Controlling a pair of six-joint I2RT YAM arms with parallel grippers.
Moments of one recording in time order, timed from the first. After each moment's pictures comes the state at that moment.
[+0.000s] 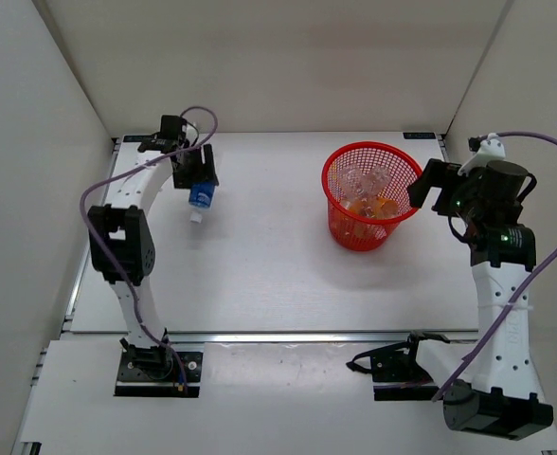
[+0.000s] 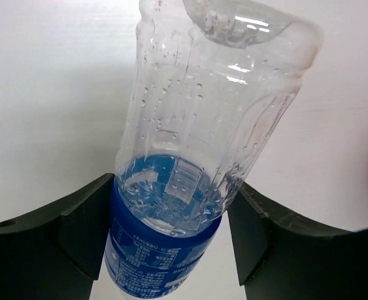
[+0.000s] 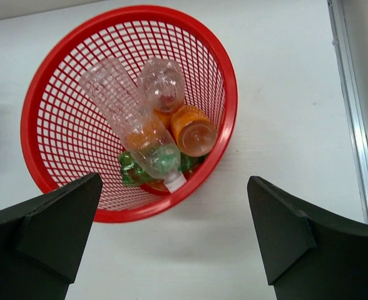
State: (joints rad) left arm -0.09 2.02 1.73 -0.79 0.18 -0.18; right arm -0.15 0.97 1.26 -0.70 -0.24 0.12
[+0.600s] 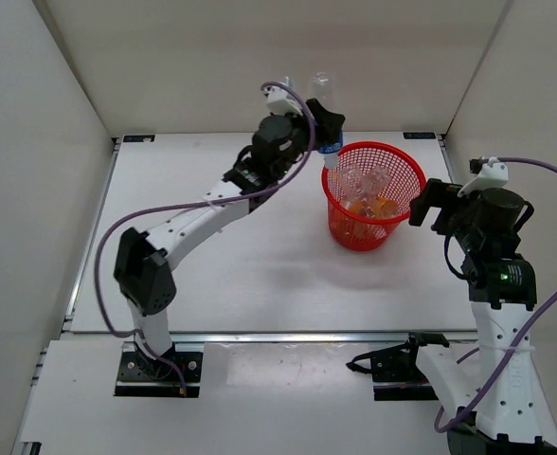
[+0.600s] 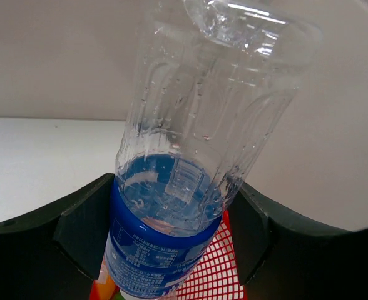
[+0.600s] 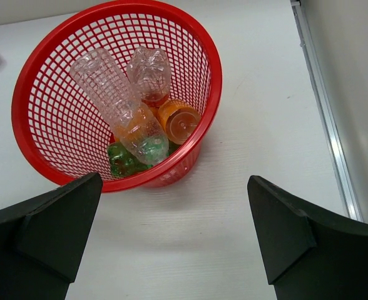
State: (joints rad) left arm -0.75 1.78 1.70 0.16 -0.21 -0.61; right arm -0.06 0.77 1.15 -0.73 -0.07 0.13
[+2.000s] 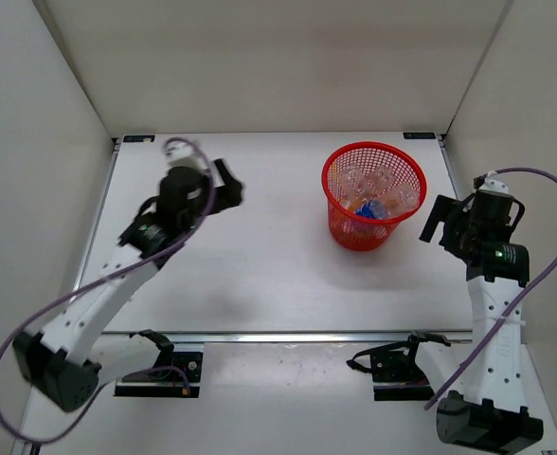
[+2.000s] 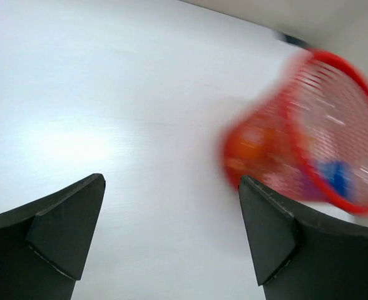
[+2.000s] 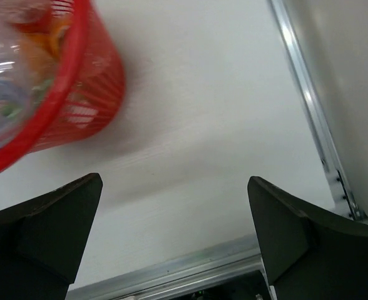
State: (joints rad) left arm -0.64 1.20 1.16 -0.29 -0.23 -0.58; right arm -0.17 0.86 1.10 -0.92 0.05 0.13
